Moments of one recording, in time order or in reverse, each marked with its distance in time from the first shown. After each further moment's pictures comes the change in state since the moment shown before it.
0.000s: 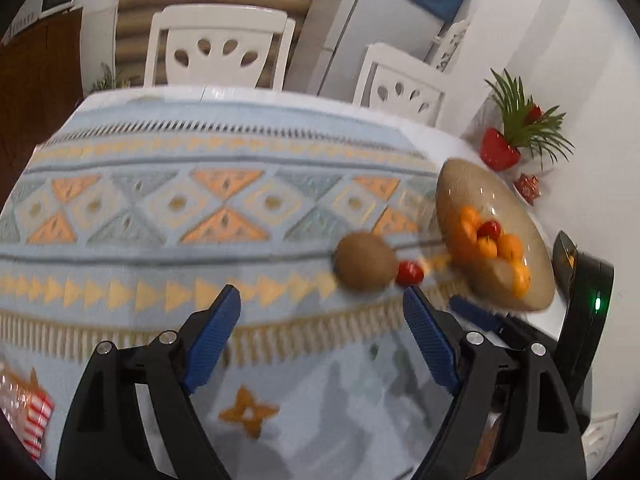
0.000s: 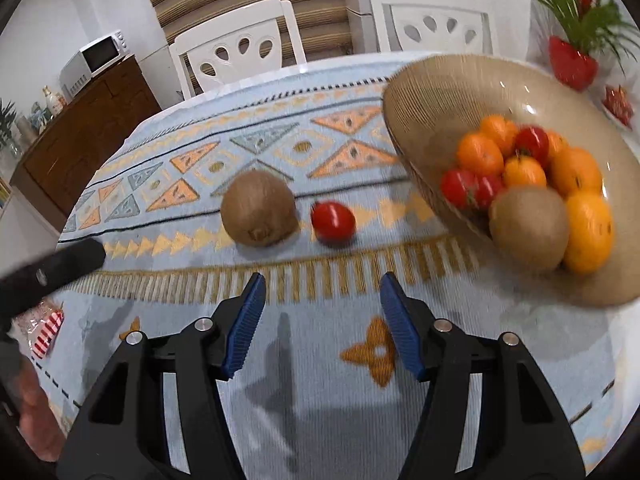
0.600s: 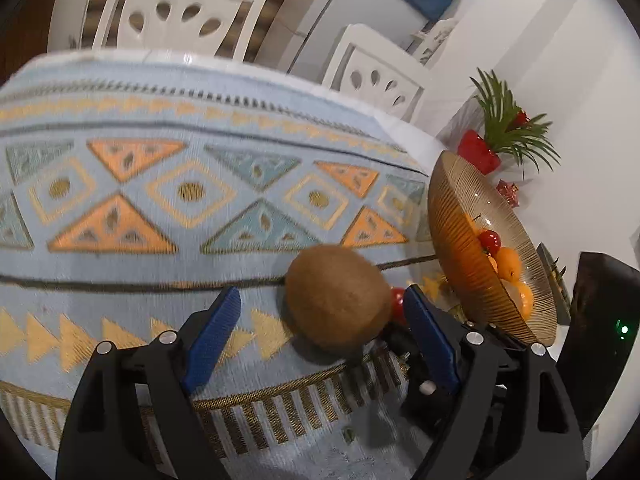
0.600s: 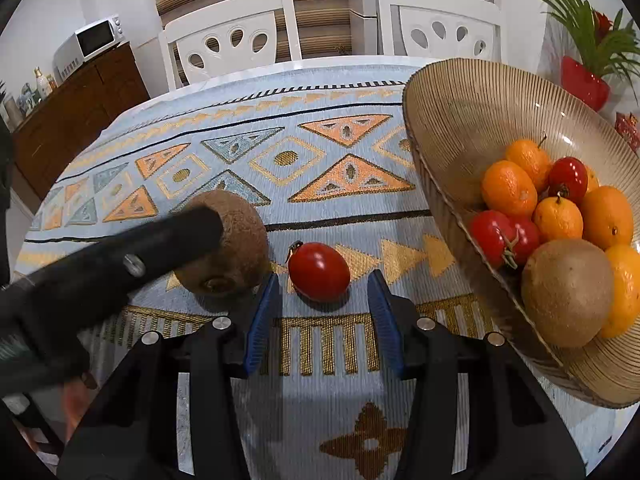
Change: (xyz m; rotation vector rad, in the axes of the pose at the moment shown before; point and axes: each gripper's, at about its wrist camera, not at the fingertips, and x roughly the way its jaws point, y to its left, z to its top) left arm 0.099 -0.003 -0.003 -0.063 0.019 -0.186; right arm 0.049 -0.003 0.017 -0.058 -0.015 -0.069
